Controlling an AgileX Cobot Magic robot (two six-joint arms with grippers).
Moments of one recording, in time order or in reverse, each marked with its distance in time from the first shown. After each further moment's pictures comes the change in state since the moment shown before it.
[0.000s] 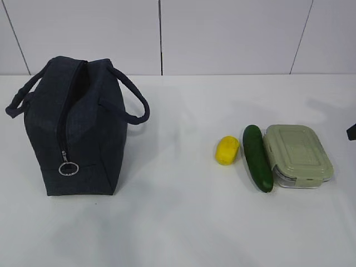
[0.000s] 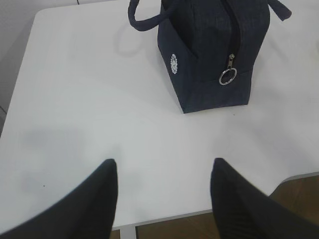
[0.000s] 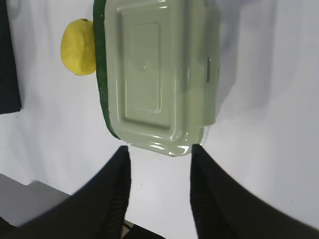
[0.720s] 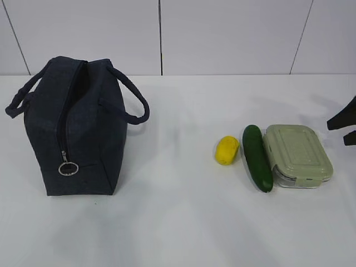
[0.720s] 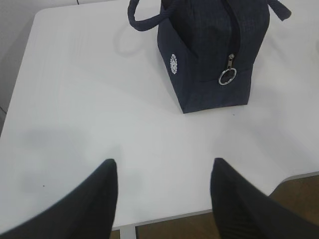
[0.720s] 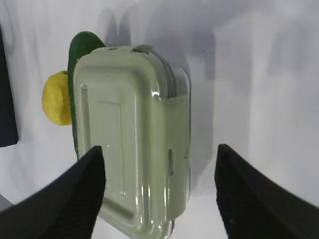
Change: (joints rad) left arm 0.000 0.000 0.000 0.000 0.000 0.000; right arm 0.010 0.261 -0.219 0.070 0.000 -0.013
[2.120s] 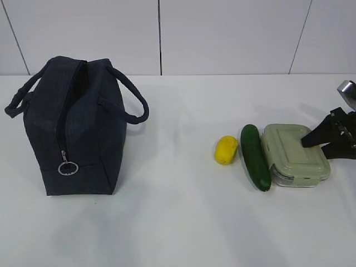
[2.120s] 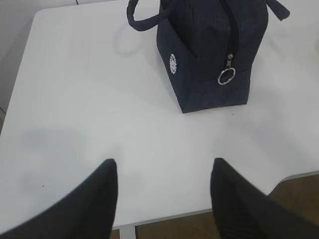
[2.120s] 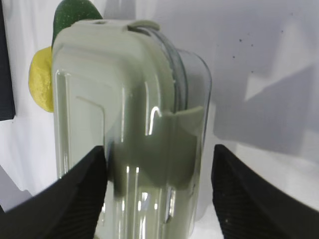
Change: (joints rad) left arm 0.000 0.000 0.000 0.000 0.000 0.000; right arm 0.067 0.153 -0.016 0.059 0.001 -0.143
